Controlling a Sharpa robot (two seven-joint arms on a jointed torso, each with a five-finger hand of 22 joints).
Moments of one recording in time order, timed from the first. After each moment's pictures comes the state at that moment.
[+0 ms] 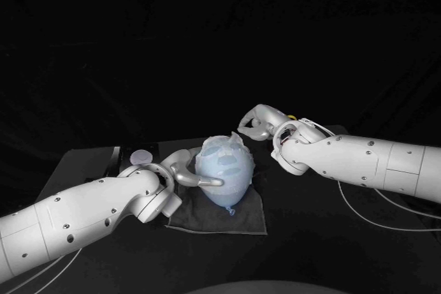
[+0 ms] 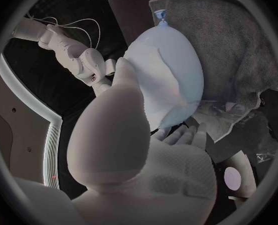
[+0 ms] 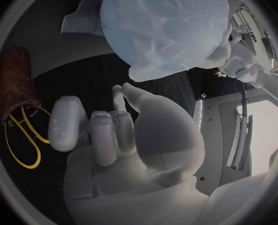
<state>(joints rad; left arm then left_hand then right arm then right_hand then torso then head) 1.10 -0.65 -0.05 1.50 -0.76 -0.34 -0.23 1.50 -0.31 -0.23 0.30 0.06 0.10 0.13 0.03 0.02 0.07 0.29 0.01 0.01 0.06 0.29 0.02 0.02 0.07 0.12 0.30 0.03 0.02 1.26 -0.70 -0.17 1.35 -1.22 -0.57 -0.25 1.20 -0.06 0.44 0.03 0.05 0.98 0.12 0.19 0.47 1.45 0.03 1.54 1.31 1.47 -0.03 1.57 1.31 0.06 1.40 0.07 1.19 1.31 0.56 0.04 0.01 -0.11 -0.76</state>
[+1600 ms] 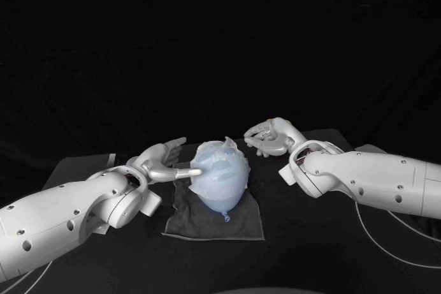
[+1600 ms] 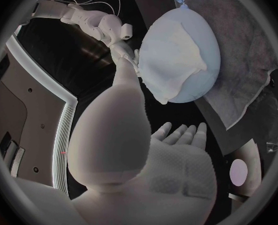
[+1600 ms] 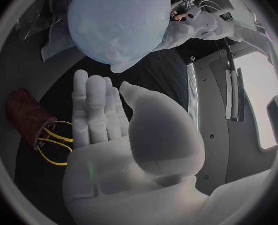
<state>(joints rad) 1.12 -0.78 -0.04 1.53 -0.57 -0.33 0.04 1.50 -0.31 -0.23 0.30 0.06 0.10 0.13 0.03 0.03 0.08 0.29 0.01 0.01 0.08 0.28 0.02 0.02 0.07 0.12 0.30 0.03 0.02 1.21 -0.89 -0.17 1.54 -0.75 -0.68 0.11 1.37 -0.11 0.44 0.19 0.05 0.97 0.17 0.11 0.44 1.22 0.10 0.07 0.26 1.20 0.03 0.88 0.70 0.16 1.08 0.13 0.30 0.84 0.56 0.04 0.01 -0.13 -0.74</state>
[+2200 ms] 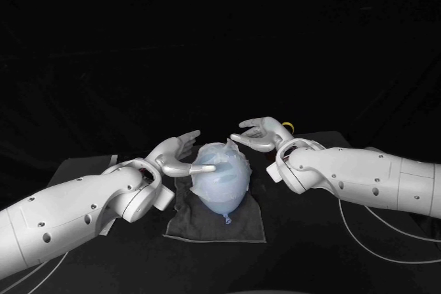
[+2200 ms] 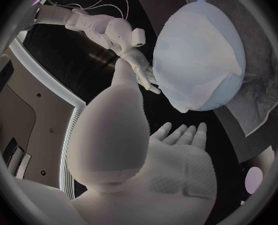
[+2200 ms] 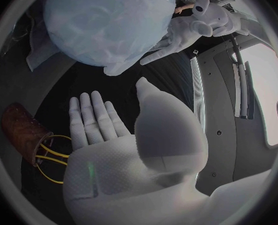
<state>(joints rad) 1.14 -0.70 -0.04 1.51 -0.61 -0.34 0.07 1.47 -0.31 -0.23 0.30 0.06 0.10 0.13 0.03 0.03 0.07 0.28 0.01 0.01 0.07 0.27 0.02 0.02 0.07 0.12 0.30 0.03 0.02 1.23 -0.77 -0.17 1.45 -0.67 -0.68 0.05 1.25 -0.14 0.14 0.29 0.06 0.61 0.18 0.06 0.32 0.87 0.25 0.07 0.07 0.57 0.23 0.40 0.33 0.13 0.53 0.29 0.06 0.47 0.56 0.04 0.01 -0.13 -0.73</state>
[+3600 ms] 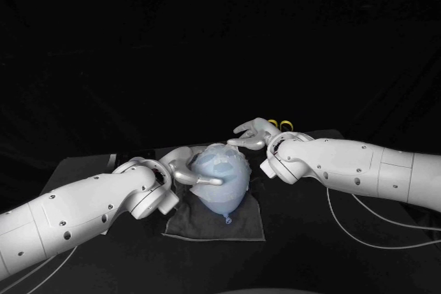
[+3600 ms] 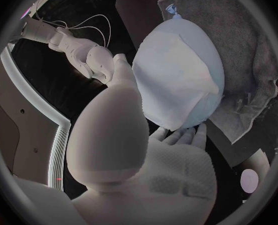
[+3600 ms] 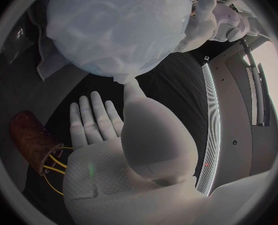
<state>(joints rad) 1.15 -0.63 -0.05 1.45 -0.76 -0.23 -0.15 1.47 -0.31 -0.23 0.30 0.06 0.16 0.13 0.06 0.05 0.05 0.26 0.01 0.01 0.04 0.26 0.01 0.01 0.07 0.11 0.30 0.02 0.02 1.25 -0.70 -0.17 1.36 -0.71 -0.56 -0.13 1.50 0.03 -0.05 0.20 0.05 0.65 0.18 0.08 0.34 0.81 0.25 0.19 0.07 0.51 0.24 0.45 0.23 0.13 0.47 0.29 0.06 0.33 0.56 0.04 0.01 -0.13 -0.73</state>
